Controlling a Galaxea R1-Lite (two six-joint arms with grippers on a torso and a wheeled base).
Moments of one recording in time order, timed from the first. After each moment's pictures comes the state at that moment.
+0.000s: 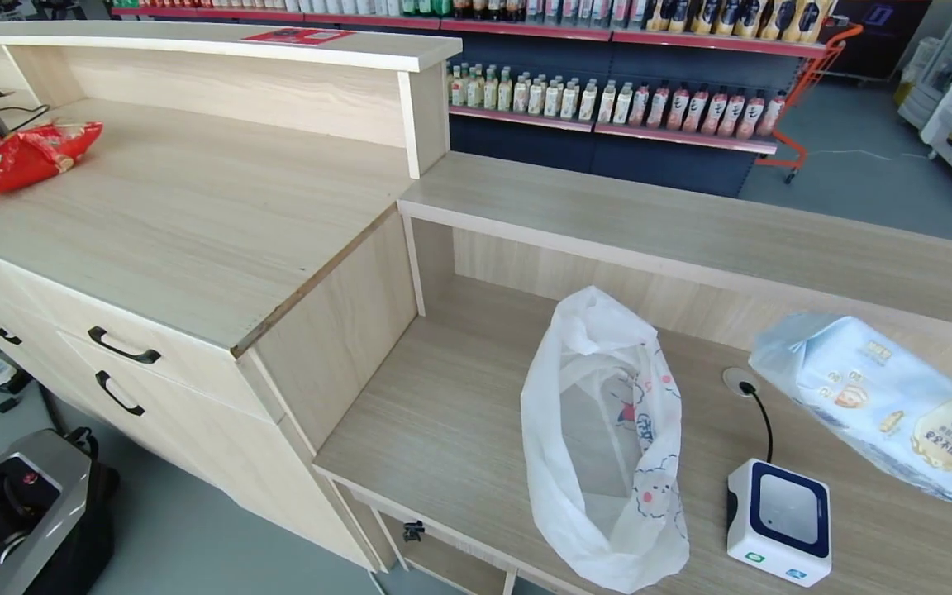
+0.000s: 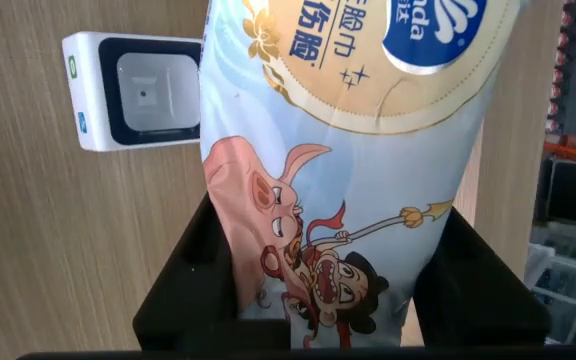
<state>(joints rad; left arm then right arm) 0.00 0.00 0.00 0.00 0.09 -0.02 -0.57 1.08 -0.52 0.03 0.65 -1.59</state>
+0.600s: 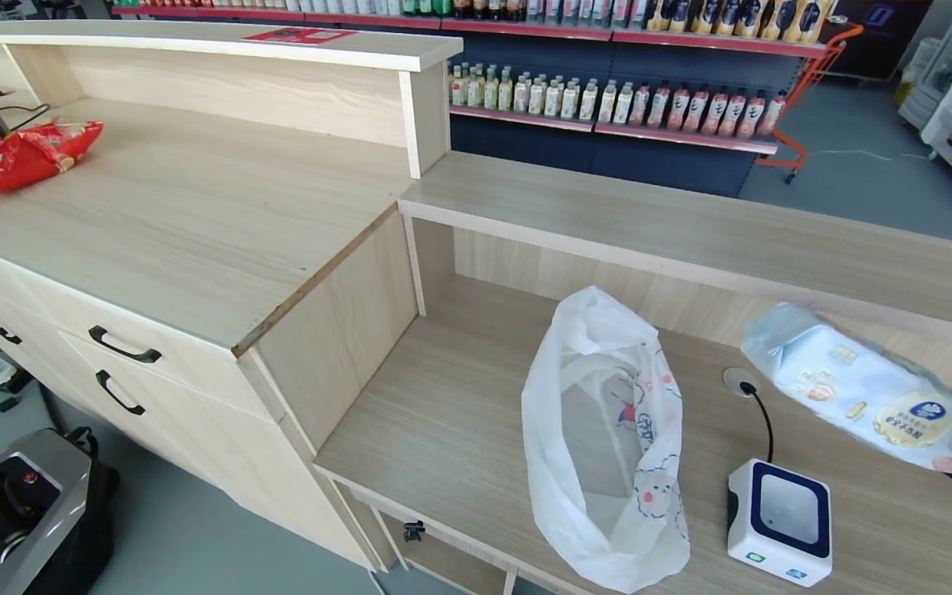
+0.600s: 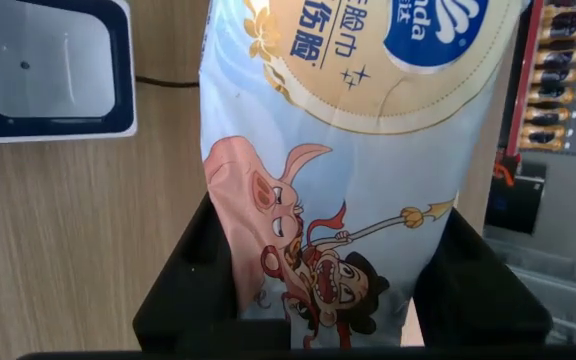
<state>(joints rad) 0.00 0.00 0.00 0.00 0.09 -0.02 -0.56 1.34 -0.30 -0.63 0.65 -1.63</state>
